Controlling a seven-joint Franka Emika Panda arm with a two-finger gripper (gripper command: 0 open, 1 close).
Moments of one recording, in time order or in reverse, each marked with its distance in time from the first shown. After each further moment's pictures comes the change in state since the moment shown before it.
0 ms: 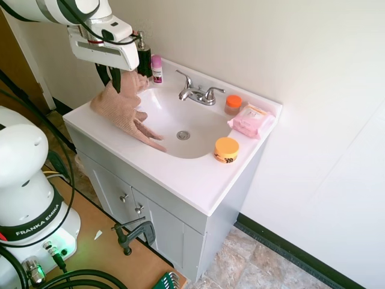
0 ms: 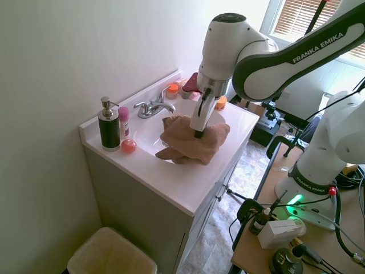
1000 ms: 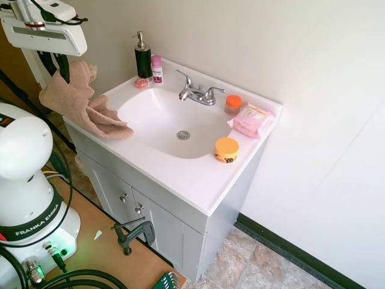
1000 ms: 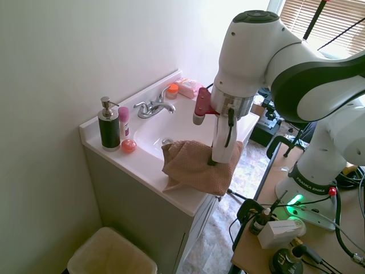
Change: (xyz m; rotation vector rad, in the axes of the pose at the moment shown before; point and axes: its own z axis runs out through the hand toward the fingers) arm -0.109 -0.034 -0.035 0.012 -0.021 -0.149
